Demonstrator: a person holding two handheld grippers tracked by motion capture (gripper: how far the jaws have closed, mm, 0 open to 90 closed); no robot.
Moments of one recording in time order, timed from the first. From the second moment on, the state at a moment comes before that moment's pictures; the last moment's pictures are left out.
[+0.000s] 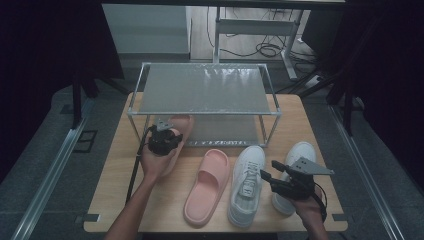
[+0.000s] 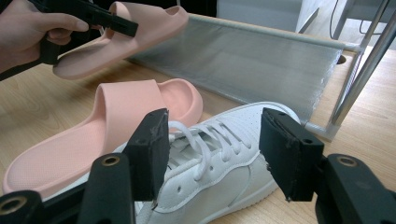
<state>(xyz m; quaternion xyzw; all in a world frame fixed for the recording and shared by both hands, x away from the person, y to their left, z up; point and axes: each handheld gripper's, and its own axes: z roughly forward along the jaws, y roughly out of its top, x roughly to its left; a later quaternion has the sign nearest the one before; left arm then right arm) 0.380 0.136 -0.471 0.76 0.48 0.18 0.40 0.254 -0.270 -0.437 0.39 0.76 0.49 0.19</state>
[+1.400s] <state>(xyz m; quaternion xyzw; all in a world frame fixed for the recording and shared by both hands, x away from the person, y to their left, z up) 0.411 0.095 -0.496 0.76 0.49 0.19 0.39 0.255 -0.268 -0.439 0.39 0.76 0.49 0.19</state>
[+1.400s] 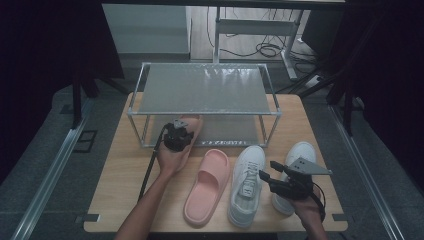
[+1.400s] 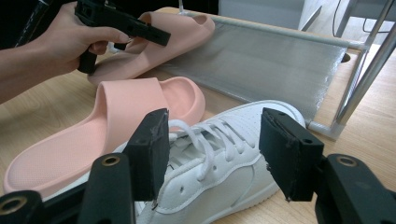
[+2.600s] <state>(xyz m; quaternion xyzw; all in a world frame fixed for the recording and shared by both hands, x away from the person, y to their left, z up) 0.327 0.146 -0.483 0.78 0.45 0.18 0.40 0.254 -0.265 -0.439 0.38 0.76 0.49 0.19</state>
